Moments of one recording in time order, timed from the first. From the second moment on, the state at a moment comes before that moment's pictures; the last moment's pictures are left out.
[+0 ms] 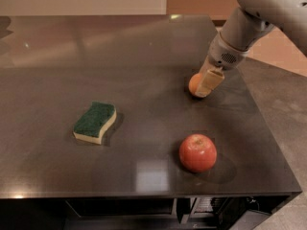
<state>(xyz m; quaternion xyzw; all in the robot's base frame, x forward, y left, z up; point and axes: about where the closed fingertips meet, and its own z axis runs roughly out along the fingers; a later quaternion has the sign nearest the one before) 0.599 -0.151 0.855 -0.60 0.78 0.07 0.16</state>
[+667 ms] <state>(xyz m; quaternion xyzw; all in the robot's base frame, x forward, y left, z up) 0.572 -0.164 0.880 -0.65 0.74 0.08 0.16</state>
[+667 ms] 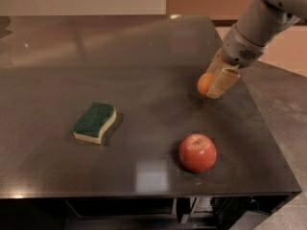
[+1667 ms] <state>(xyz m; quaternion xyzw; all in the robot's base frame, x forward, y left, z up) 0.472 -0.165 0.889 -0.77 0.61 0.13 0.13</state>
